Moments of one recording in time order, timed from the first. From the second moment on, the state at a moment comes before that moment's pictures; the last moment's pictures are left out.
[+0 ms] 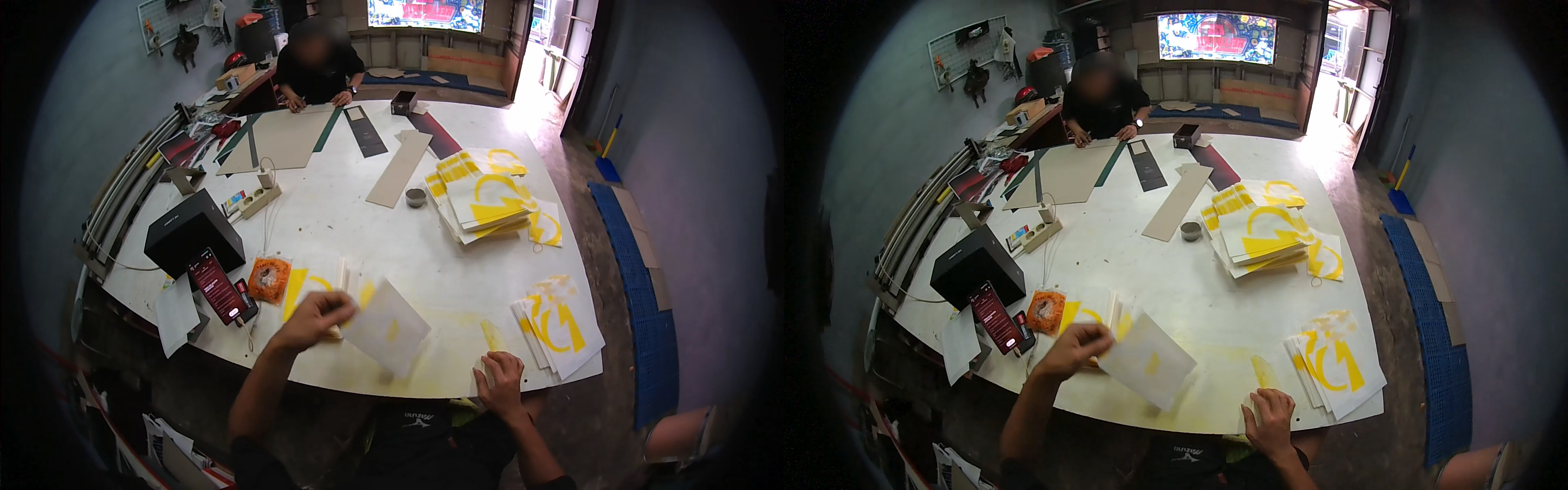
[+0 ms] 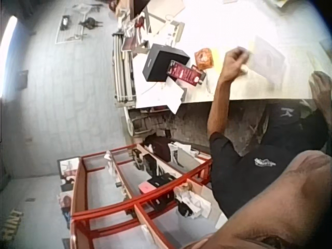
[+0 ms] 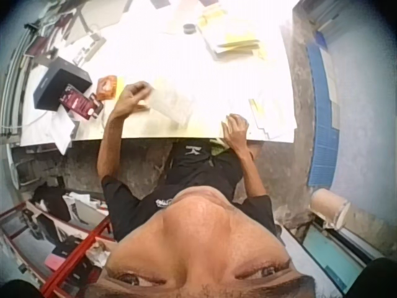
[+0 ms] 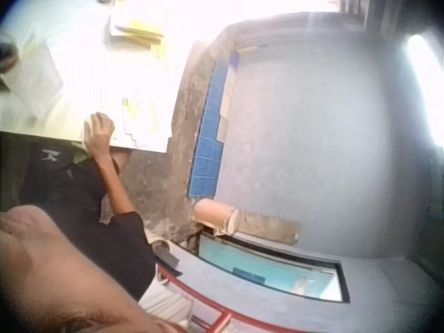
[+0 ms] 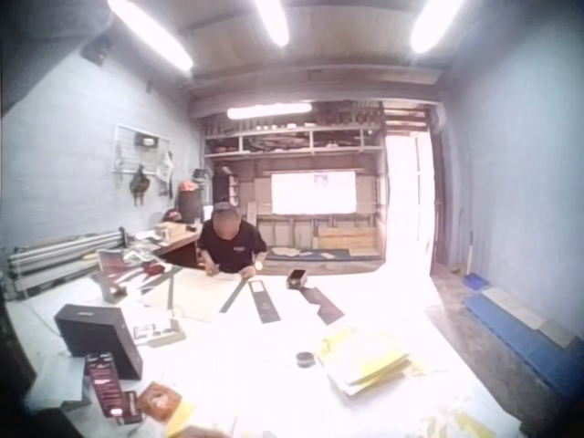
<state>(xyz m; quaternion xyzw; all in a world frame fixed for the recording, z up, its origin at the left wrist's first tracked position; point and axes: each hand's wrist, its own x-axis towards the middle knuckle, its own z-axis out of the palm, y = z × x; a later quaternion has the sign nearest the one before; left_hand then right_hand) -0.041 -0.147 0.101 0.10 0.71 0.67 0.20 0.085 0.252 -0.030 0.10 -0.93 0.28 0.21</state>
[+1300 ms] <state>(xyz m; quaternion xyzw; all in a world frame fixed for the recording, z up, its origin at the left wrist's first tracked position) 0.026 -0.104 0.035 0.21 0.84 0.50 -0.09 0.082 0.320 0.004 0.07 -0.93 0.25 0.27</state>
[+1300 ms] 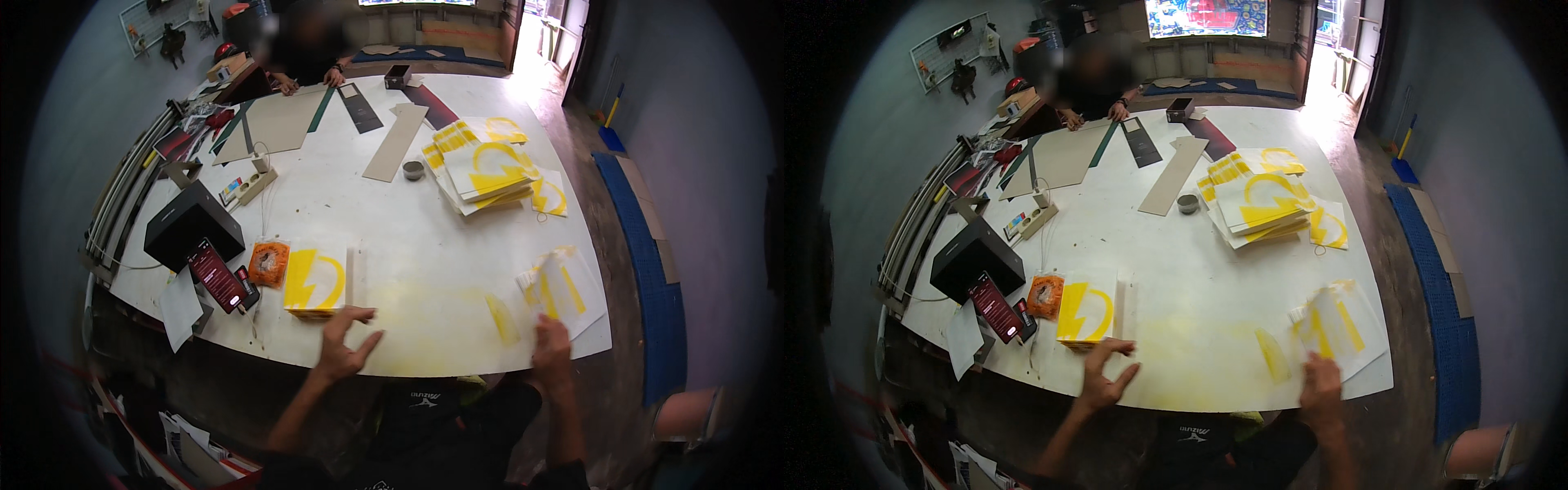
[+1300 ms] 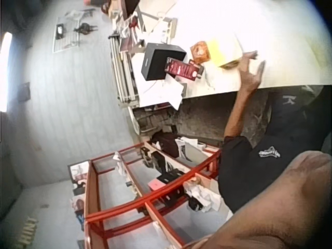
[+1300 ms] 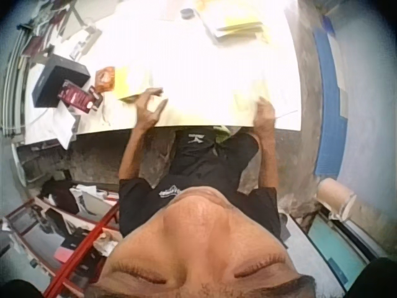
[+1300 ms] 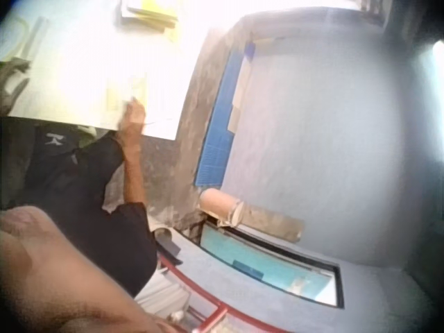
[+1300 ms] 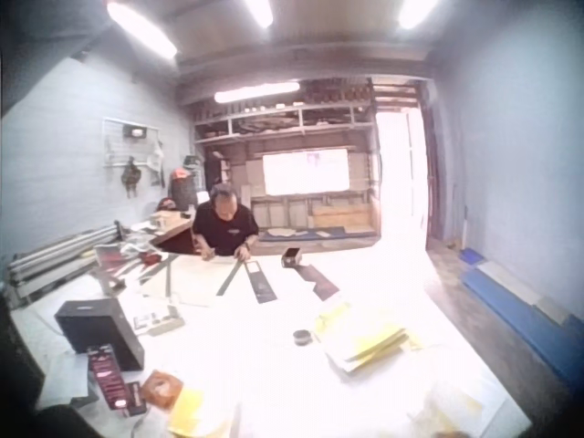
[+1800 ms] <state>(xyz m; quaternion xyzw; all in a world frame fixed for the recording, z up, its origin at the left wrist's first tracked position) 0.044 -0.051 -0.054 -0.09 0.54 0.83 0.11 0.093 0.254 -0.016 0.11 -0.94 0.27 0.17</state>
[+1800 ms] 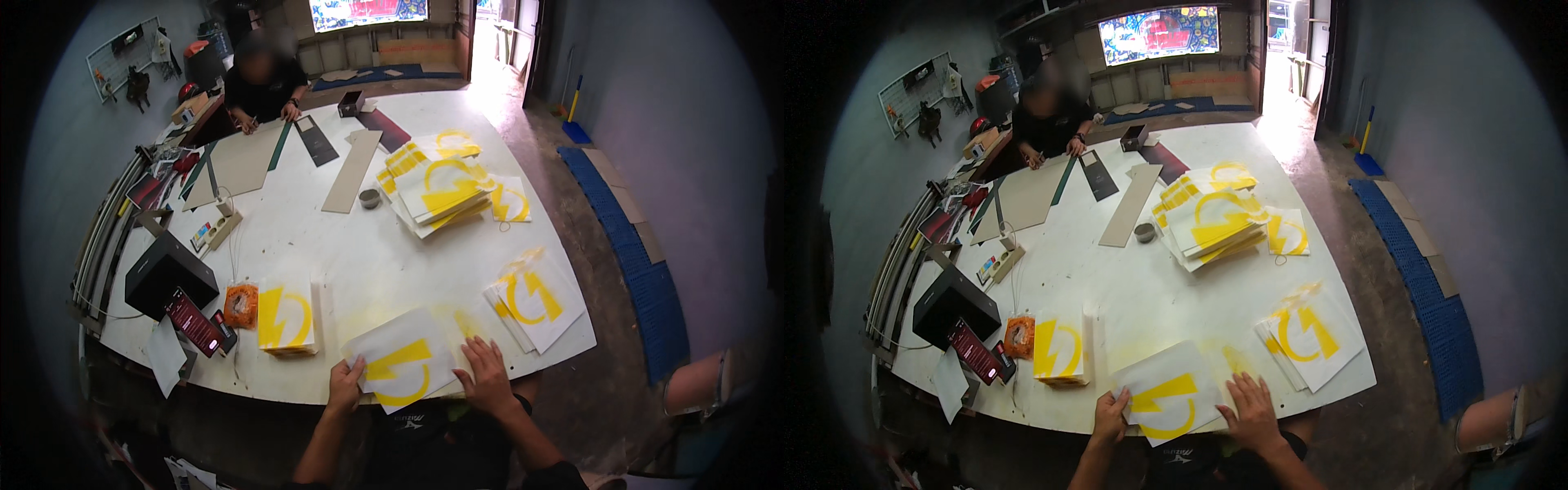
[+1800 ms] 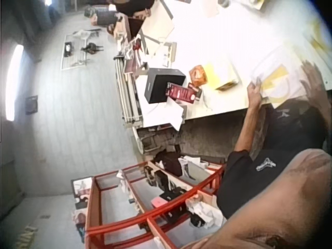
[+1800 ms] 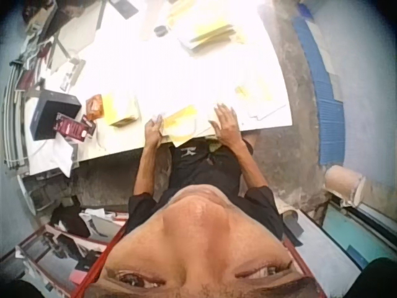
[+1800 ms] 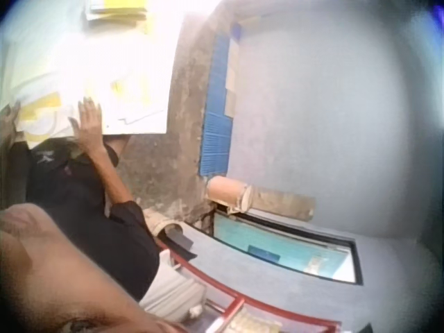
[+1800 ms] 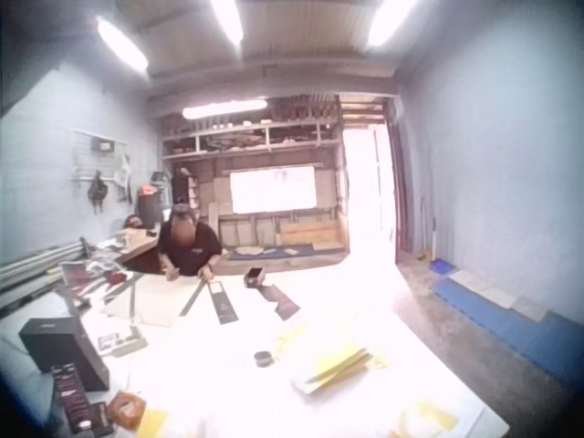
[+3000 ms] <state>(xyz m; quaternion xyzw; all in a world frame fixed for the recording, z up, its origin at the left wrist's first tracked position) 0.015 -0.038 -0.037 0.01 0.66 0.73 0.19 0.063 0.283 -0.001 -0.06 -0.63 0.78 -0.04</state>
